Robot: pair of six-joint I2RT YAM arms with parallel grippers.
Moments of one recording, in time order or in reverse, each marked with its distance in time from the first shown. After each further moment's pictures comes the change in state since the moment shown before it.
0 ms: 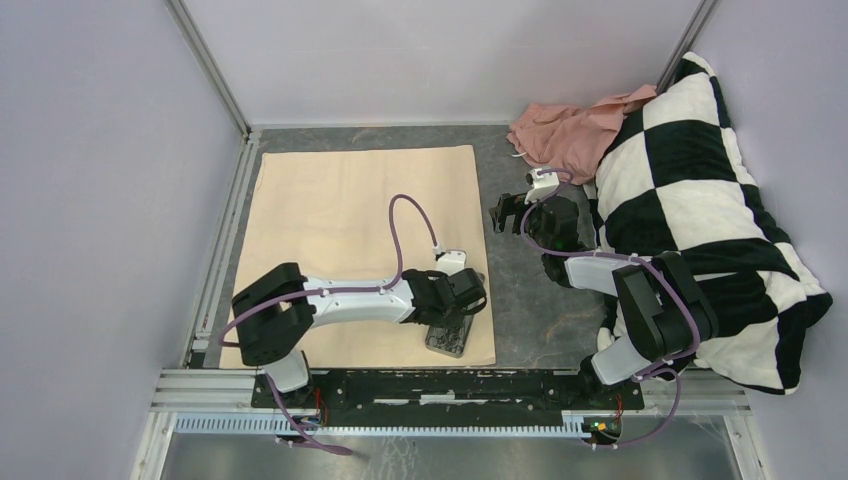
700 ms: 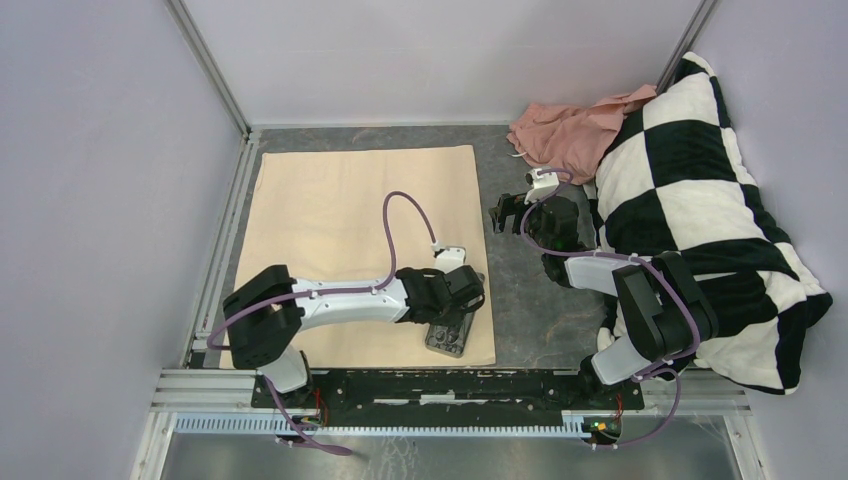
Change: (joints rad) left arm 0.000 -0.062 0.000 -0.014 -0.006 0.003; right arm 0.000 0.000 0.000 0.000 -0.005 0.000
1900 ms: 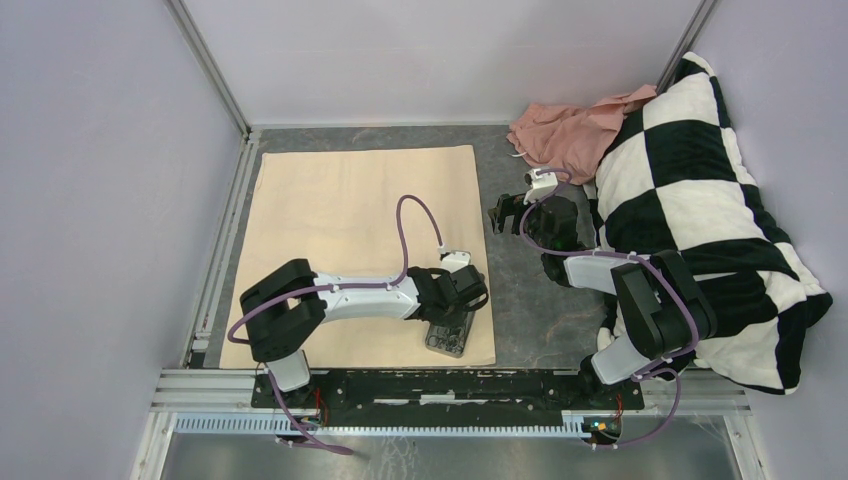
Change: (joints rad) left arm 0.023 0.097 0.012 0.038 0.060 0.055; right arm 0.000 0.012 0.003 0.000 -0.010 0.000
